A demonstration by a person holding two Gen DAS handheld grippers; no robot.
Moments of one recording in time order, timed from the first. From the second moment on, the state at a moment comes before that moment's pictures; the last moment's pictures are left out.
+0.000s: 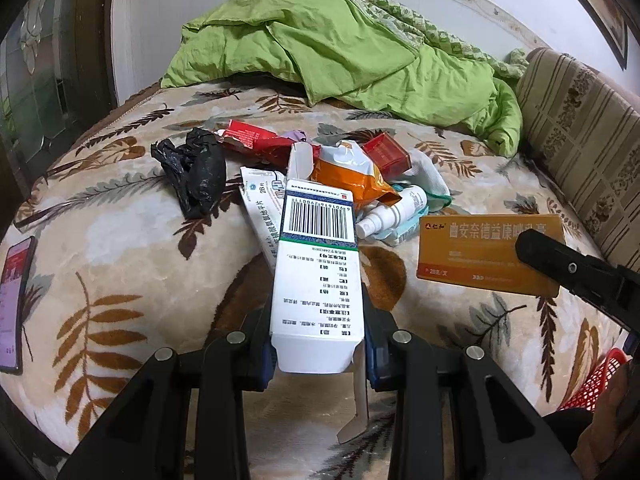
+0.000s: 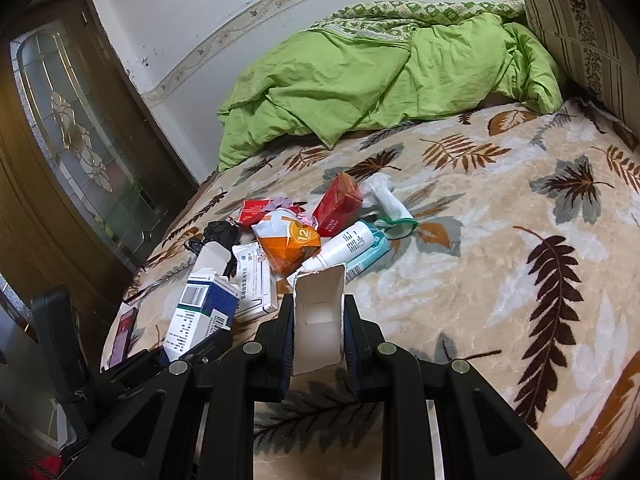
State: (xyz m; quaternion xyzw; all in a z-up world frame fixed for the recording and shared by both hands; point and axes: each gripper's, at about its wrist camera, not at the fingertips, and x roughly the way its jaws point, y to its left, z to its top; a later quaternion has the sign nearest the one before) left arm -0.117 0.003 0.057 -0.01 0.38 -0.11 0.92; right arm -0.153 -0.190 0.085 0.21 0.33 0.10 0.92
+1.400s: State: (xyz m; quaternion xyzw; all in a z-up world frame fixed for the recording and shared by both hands) left arm -0.179 -0.017 0.127 0.00 0.33 -0.20 0.92; right arm -0.234 -0.207 0.158 0.23 0.26 0.09 0.93
